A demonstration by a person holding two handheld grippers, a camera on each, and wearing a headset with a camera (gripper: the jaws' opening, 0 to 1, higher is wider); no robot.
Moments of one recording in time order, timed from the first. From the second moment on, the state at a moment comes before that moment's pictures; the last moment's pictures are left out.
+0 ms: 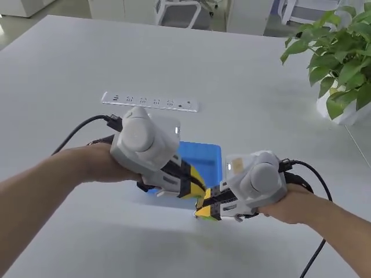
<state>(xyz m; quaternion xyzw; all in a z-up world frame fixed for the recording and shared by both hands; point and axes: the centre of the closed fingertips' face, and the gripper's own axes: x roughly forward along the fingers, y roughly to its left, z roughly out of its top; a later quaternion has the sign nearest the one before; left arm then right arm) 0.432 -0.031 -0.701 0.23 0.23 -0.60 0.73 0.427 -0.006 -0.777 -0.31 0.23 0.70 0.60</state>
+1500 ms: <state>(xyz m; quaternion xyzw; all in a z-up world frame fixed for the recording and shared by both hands) 0.394 0.048 -0.677 0.12 0.25 -0.48 0.83 0.422 -0.001 -0.726 -0.32 0.22 0.70 0.60</state>
